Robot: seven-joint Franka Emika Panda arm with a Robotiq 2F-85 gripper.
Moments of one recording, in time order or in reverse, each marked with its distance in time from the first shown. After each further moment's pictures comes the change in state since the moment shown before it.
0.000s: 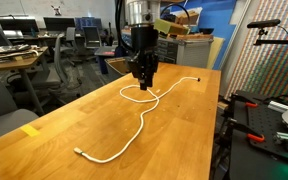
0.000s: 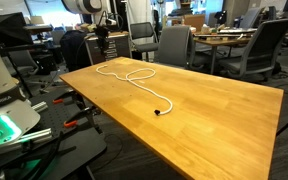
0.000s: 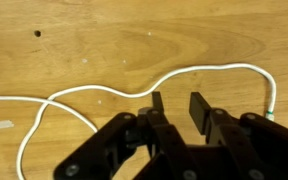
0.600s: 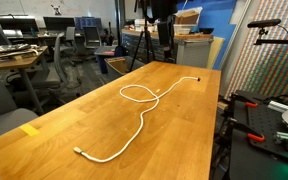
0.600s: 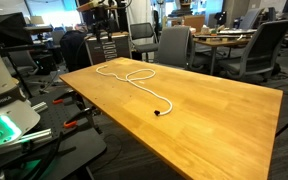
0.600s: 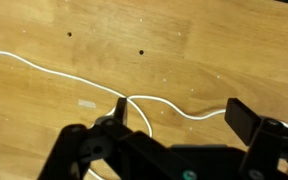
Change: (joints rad) arm -0.045 -0.212 -0.046 -0.008 -0.175 -0.349 -0.281
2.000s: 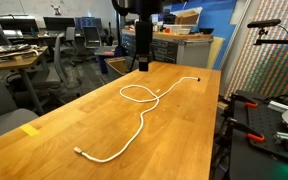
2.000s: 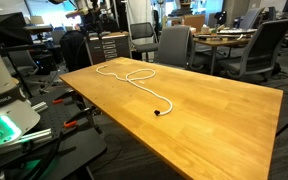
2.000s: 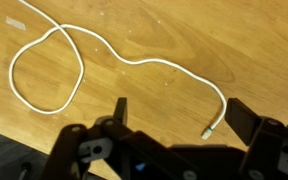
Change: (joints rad) arm 0.112 0.058 0.139 0.018 -0.060 0.243 0.085
